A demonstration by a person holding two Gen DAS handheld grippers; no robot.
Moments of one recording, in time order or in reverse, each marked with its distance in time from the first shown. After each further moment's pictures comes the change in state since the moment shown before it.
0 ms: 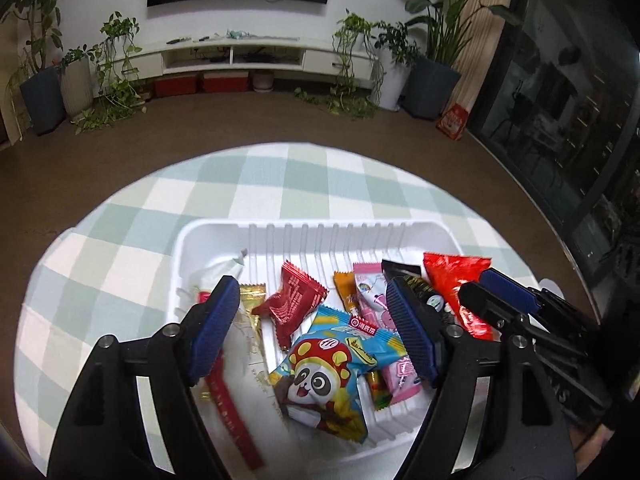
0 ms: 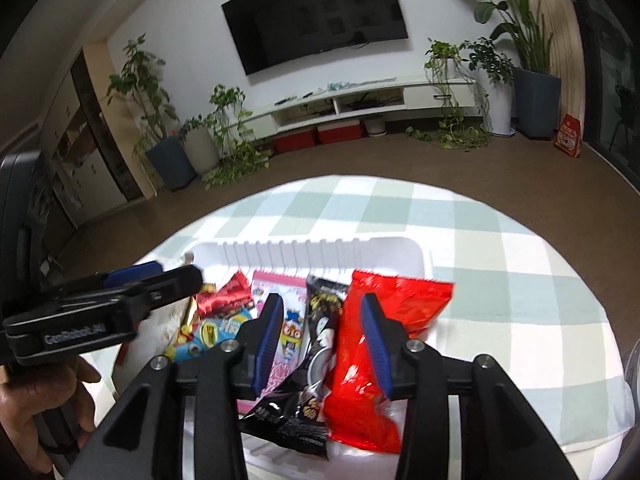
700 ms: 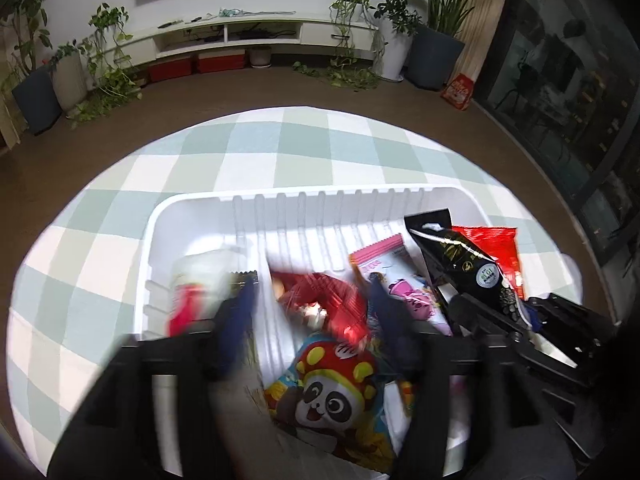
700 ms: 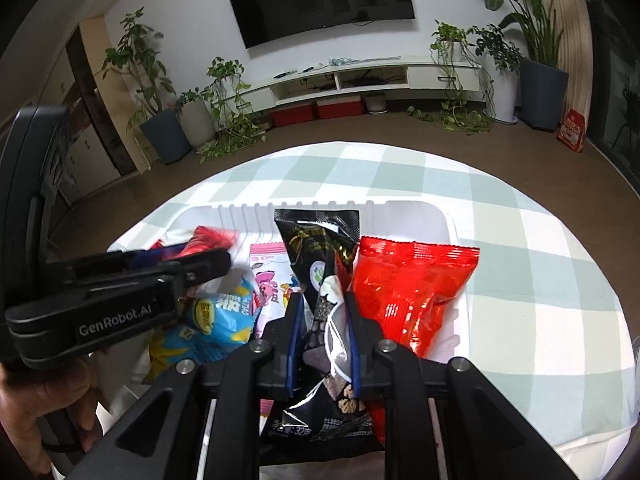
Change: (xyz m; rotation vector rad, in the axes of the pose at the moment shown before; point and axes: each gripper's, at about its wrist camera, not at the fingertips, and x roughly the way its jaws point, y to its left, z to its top) left arm 0.061 -0.006 -0.006 0.047 0.112 0.046; right arm 0.033 0.020 -0.023 -0.073 0.107 -0.040
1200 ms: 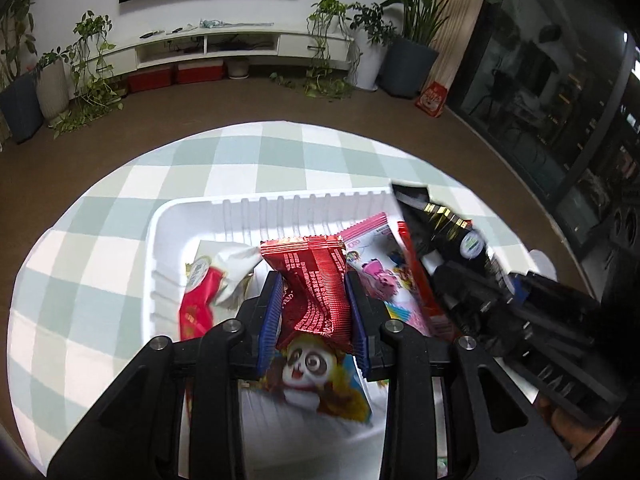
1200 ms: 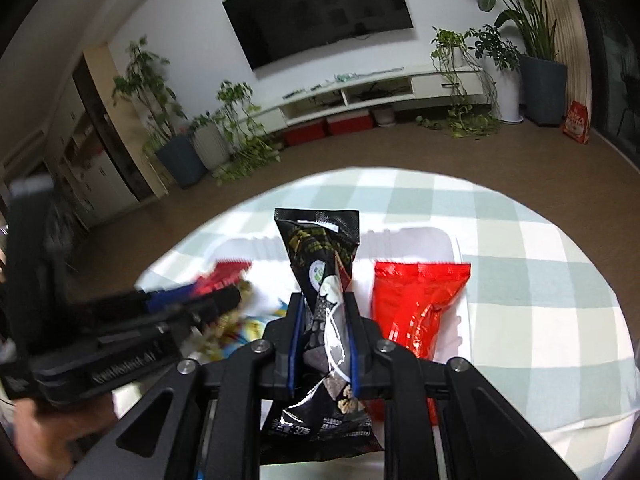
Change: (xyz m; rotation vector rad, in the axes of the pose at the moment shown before) left arm -0.053 -0.005 -0.015 0.027 -0.034 -0.095; right arm -0.017 -0.002 0.009 0.074 -0.032 0.052
